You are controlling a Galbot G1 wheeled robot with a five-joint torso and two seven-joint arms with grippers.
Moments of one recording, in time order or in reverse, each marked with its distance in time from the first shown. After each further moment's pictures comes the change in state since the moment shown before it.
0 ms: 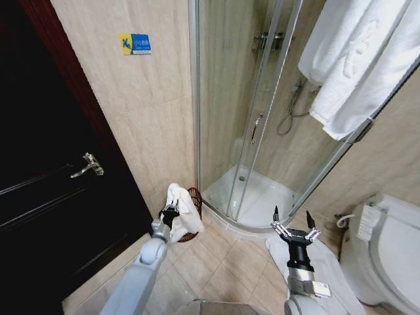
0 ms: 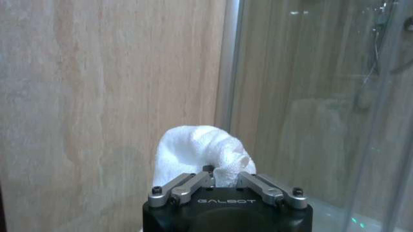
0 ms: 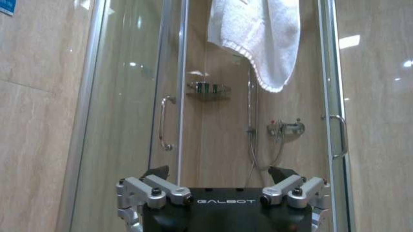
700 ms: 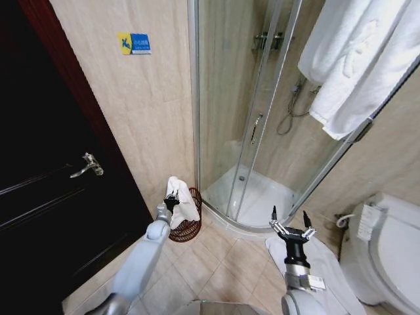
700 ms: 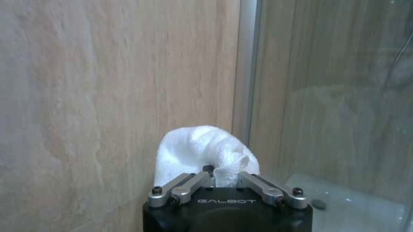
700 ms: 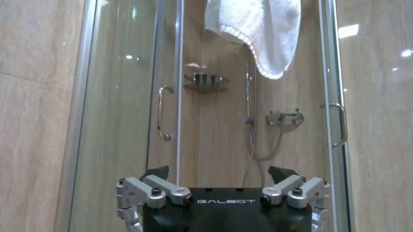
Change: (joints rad) left arm -0.282 0.007 0.090 0.371 -0.031 -0.039 -0.001; right arm 0.035 0.000 -0.006 -0.034 0.009 -0.028 0.007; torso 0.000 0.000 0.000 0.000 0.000
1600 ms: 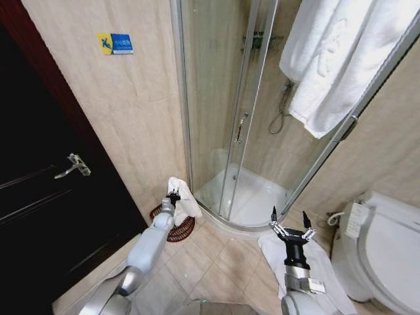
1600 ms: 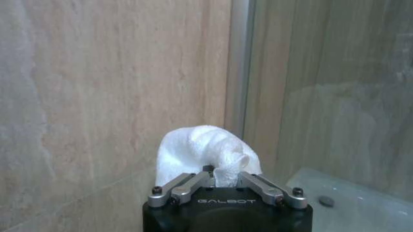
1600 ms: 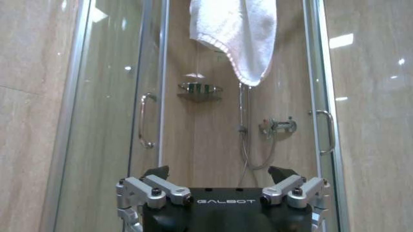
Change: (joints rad) left arm -0.145 -0.052 0.036 0.223 -0.016 -0.039 -0.039; right arm 0.003 0.001 0.008 -0.025 0.013 0.072 -0.025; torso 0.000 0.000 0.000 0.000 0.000
